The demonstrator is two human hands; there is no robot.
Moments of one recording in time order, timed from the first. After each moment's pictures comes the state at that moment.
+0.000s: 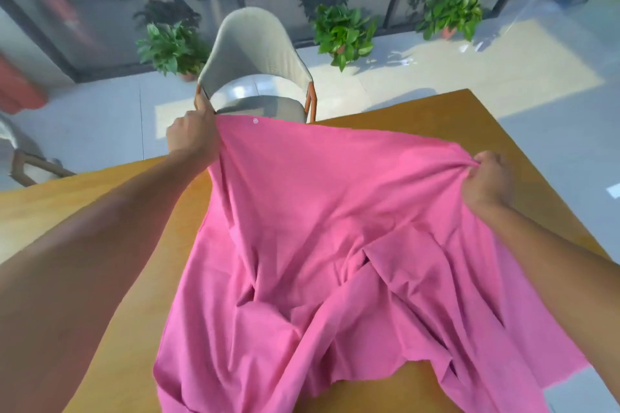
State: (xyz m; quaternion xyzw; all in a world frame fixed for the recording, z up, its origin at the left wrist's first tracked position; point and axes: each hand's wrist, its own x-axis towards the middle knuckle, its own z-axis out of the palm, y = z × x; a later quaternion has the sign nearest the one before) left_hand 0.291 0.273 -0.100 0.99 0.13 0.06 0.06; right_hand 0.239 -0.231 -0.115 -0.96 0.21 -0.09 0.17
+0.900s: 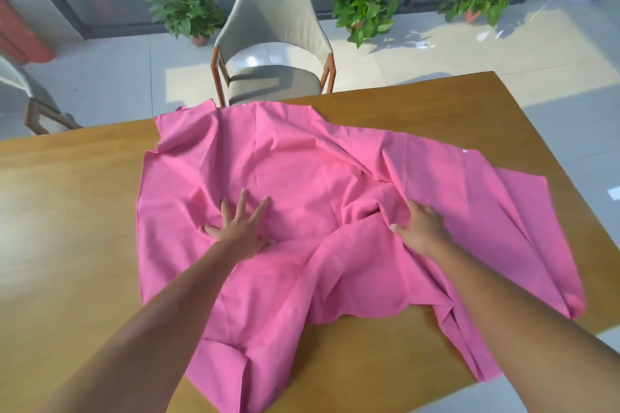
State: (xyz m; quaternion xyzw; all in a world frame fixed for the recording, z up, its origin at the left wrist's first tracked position) left_hand 0.095 0.245 -0.230 0.93 0.09 -0.33 0.13; right_hand 0.136 -0.128 -0.198 -0.95 0.11 0.25 0.11
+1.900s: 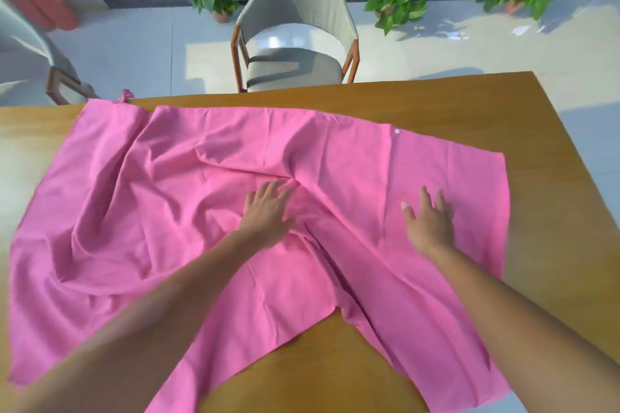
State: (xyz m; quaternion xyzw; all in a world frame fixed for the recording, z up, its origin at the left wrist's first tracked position) left_hand 0.100 0.218 -0.218 0.97 -0.01 -0.16 0.21; right_hand 0.153 -0.120 -0.223 -0.97 0.12 0.17 0.12
